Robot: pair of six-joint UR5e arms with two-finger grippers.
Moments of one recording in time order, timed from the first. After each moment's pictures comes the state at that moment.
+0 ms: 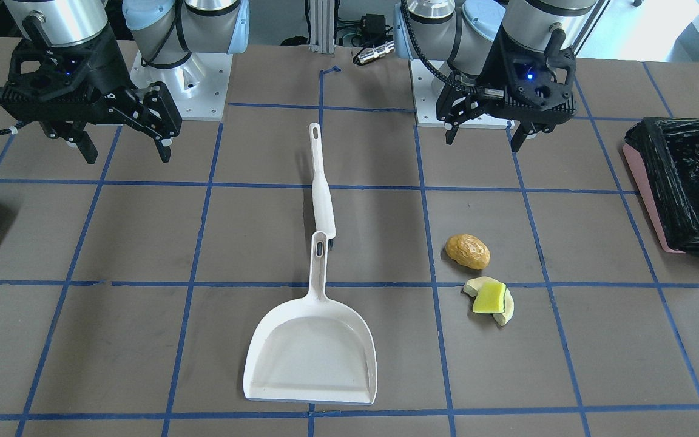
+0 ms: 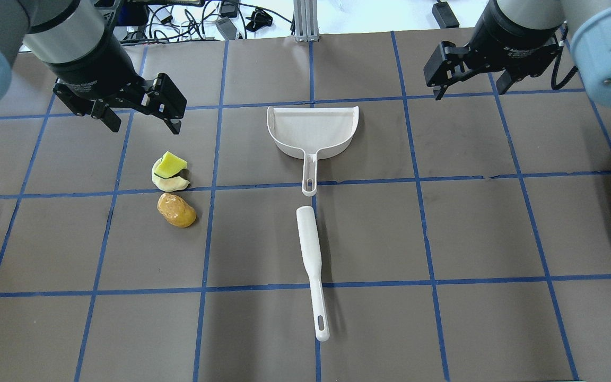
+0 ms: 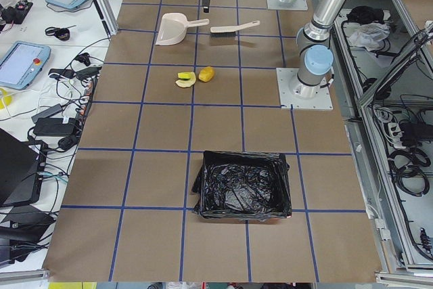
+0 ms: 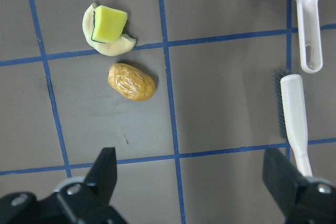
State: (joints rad) left arm -1.59 -1.53 -1.55 -1.59 1.56 0.08; right arm 1.57 -1.60 1.58 -1.71 -1.56 -0.03
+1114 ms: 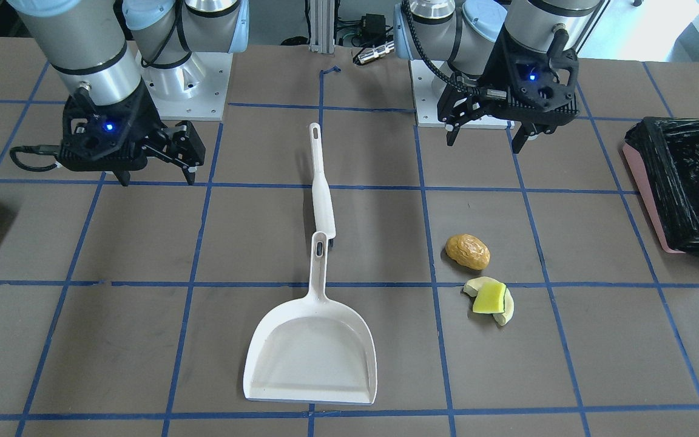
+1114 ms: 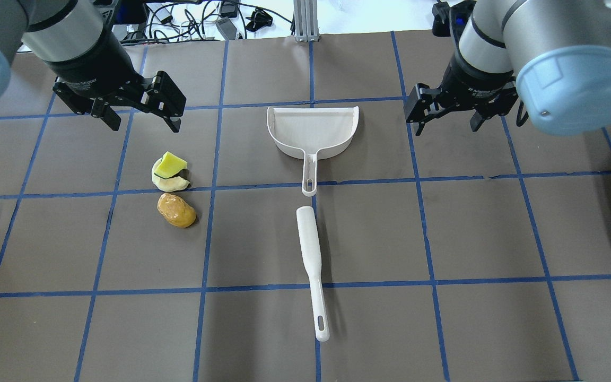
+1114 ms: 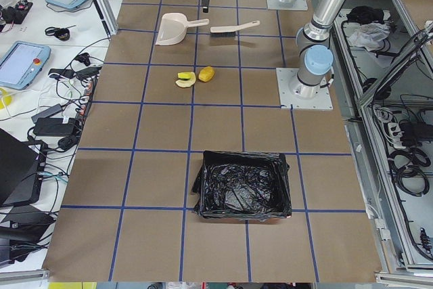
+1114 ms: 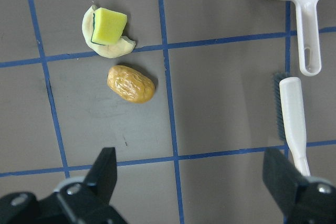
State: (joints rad) left arm -1.58 -1.54 -1.55 -1.58 1.55 0.08; right arm 1.62 -1.53 1.69 -1.76 -1.56 0.02
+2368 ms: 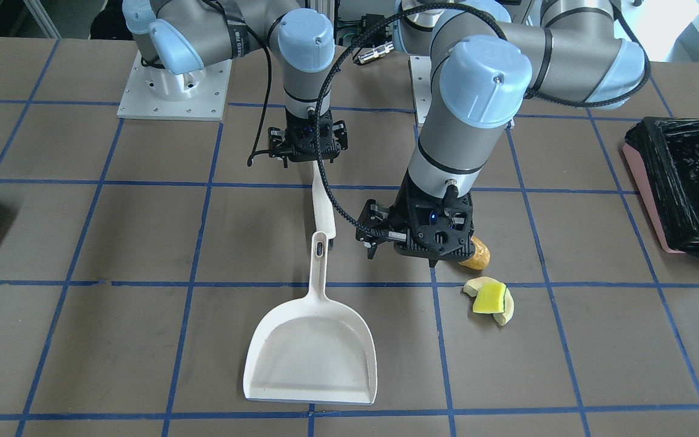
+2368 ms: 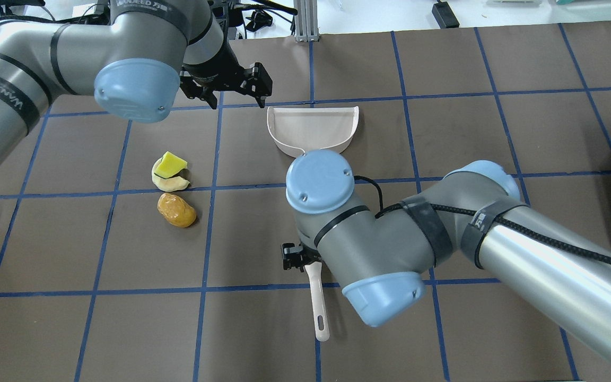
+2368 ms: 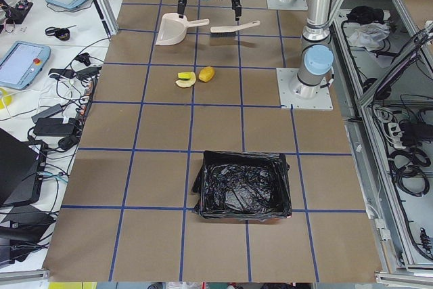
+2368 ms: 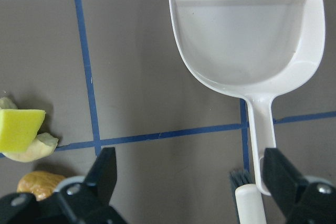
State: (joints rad) left arm -1.73 -1.86 -1.54 -1.15 1.49 -0.10; right arm 2.13 -1.47 2.04 -2.09 -1.57 0.39
